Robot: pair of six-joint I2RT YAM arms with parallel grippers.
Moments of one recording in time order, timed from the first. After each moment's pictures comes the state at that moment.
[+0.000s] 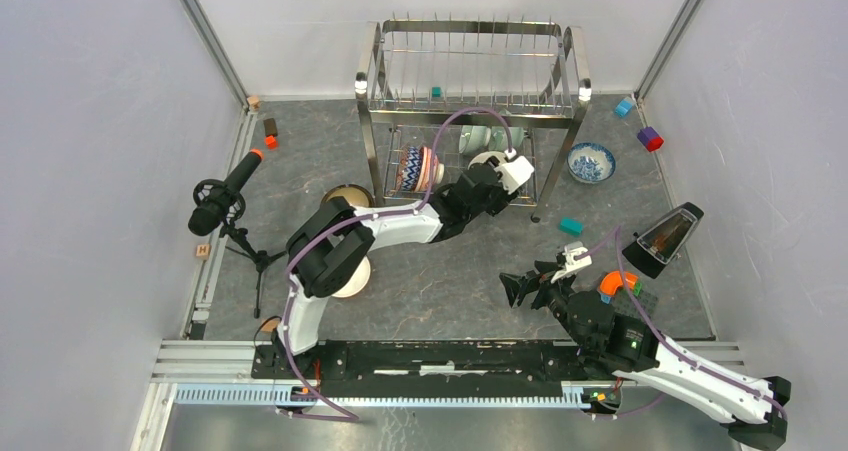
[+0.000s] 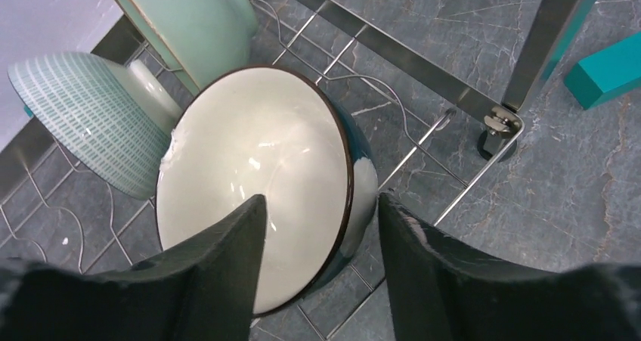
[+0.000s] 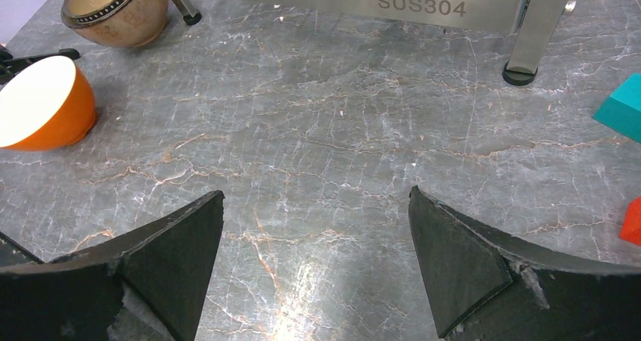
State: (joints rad) left arm -0.94 2.03 1.34 0.32 -0.21 0.25; right arm 1.13 0.05 0.10 -0.30 0.63 0.44
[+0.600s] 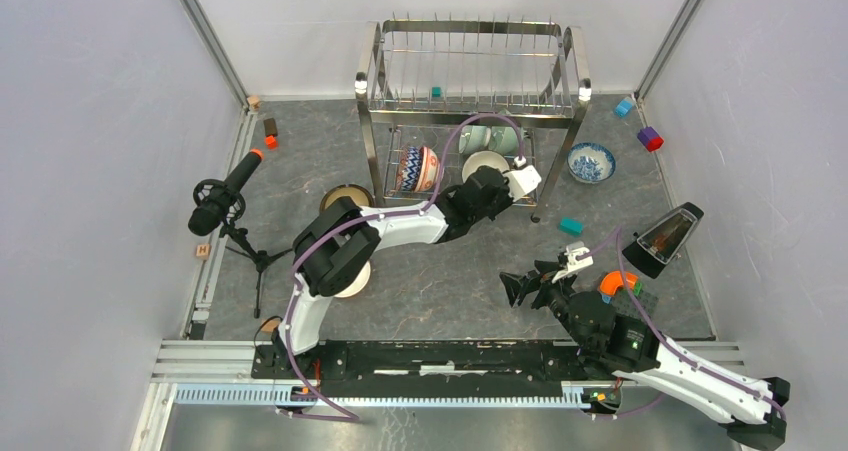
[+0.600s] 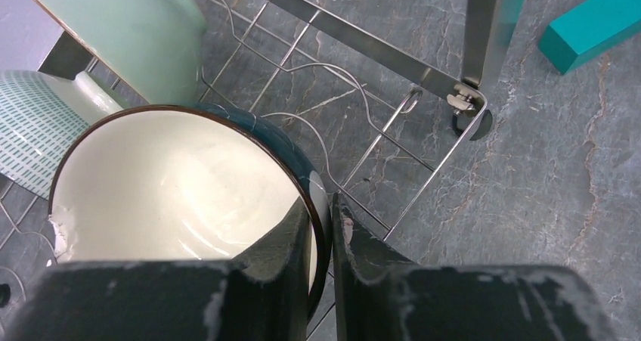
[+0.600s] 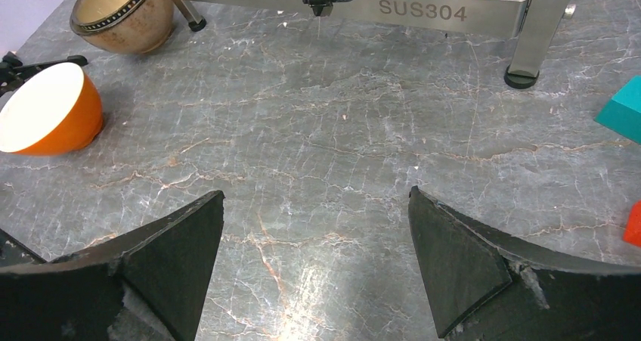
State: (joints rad) left arm -0.95 2.07 1.40 0.25 -0.16 0.32; right arm 1.13 0.03 0.10 -0.30 0.63 0.44
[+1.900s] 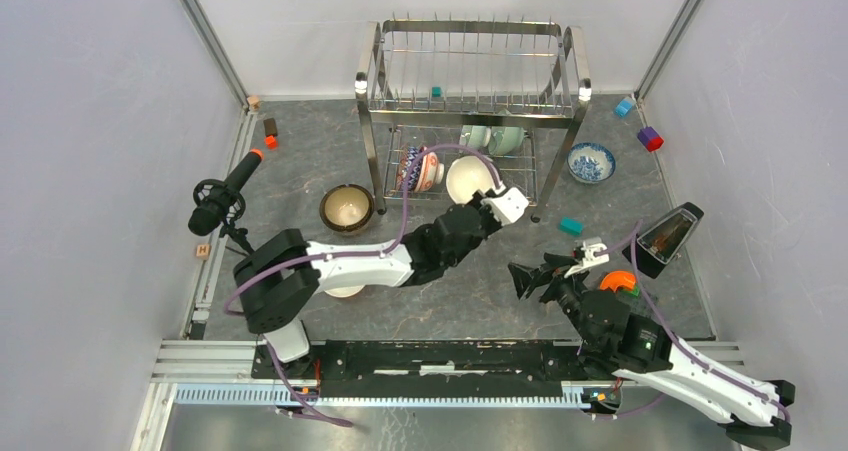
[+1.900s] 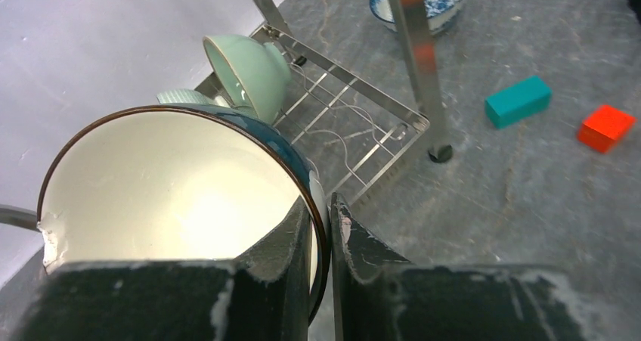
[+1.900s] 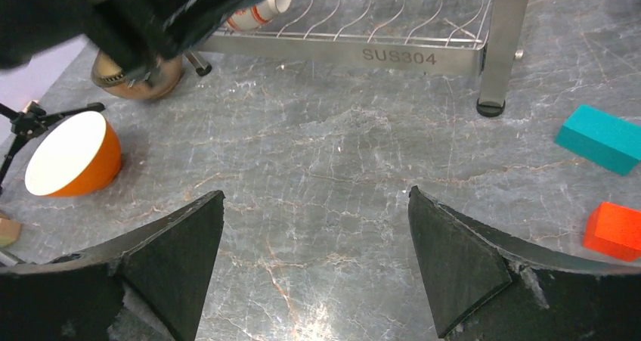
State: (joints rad) left arm -1.11 1.72 1.05 0.55 -0.43 0.34; right arm 1.13 0.02 0.18 -0.34 0.69 0.45
